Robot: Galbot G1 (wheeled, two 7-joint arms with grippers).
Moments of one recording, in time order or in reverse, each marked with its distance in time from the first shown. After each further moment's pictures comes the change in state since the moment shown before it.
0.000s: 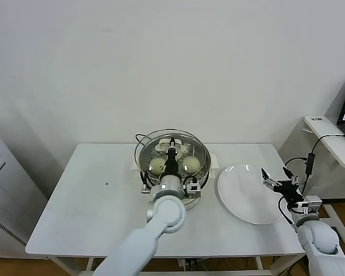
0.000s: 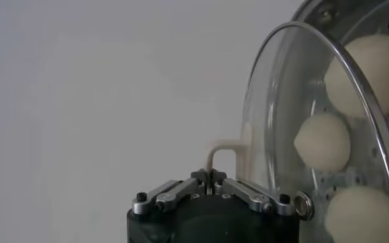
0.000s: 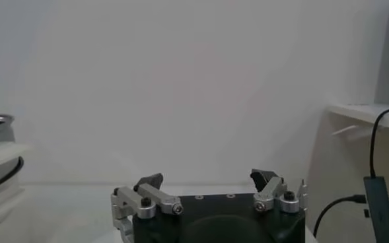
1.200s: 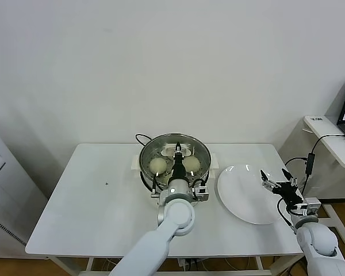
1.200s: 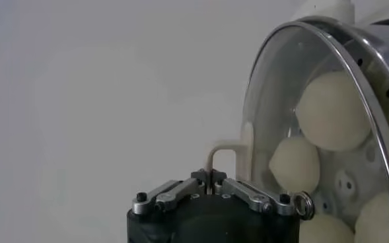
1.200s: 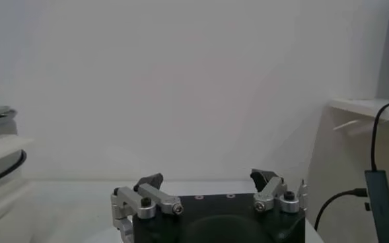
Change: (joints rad) left arm 0.034 -0.092 -0.022 0.088 0.029 0.000 -0.053; right arm -0.009 0.015 0.008 0.002 -0.009 0.005 -0.006
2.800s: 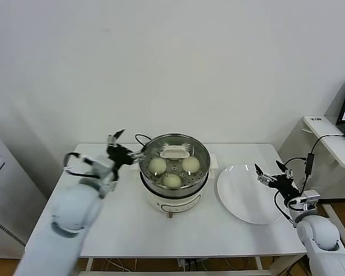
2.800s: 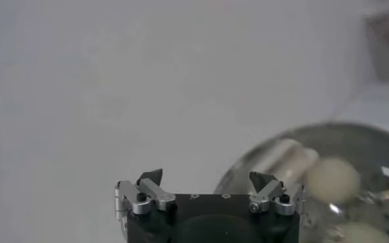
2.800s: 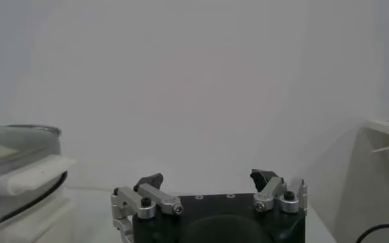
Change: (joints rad) left arm 0.169 0.370 -0.525 -0.519 -1.585 -0.075 -0.157; right arm 0.002 -0.043 -0.024 0.093 0.021 -0.046 -0.021
